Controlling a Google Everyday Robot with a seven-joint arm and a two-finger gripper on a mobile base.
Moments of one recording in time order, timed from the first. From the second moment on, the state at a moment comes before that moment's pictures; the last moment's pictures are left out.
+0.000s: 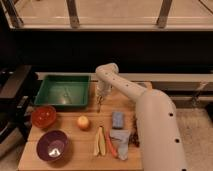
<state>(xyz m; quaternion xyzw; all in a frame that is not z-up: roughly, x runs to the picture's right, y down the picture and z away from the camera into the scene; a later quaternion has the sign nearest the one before) -0.015 0.081 0.960 -0.23 -0.31 -0.58 0.72</state>
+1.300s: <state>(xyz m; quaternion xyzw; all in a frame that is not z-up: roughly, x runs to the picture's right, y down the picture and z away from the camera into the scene) -0.024 0.002 0.809 -0.08 -0.34 -0.51 0.79</state>
